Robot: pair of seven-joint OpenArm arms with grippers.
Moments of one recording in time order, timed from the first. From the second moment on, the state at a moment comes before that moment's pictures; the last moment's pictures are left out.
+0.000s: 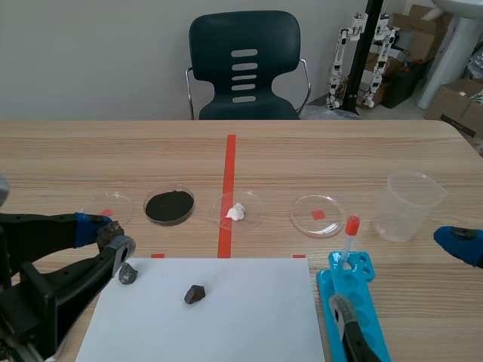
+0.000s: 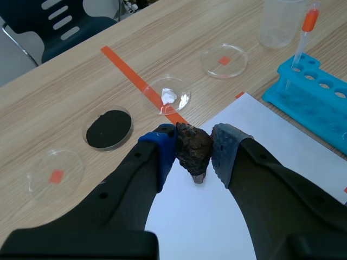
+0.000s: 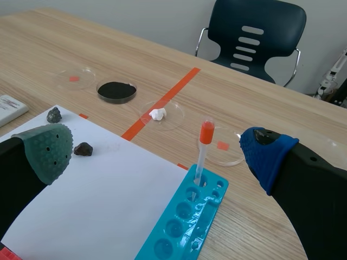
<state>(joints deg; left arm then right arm) 52.9 -28.1 -2.2 127.4 -4.8 -18.8 -4.8 -65.2 23.4 2.1 117.2 -1.6 8.8 37.0</state>
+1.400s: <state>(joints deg) 49.5 -24.2 -2.0 126.8 -8.3 -14.0 9.4 -65.2 23.4 2.1 117.2 -1.6 8.8 37.0</state>
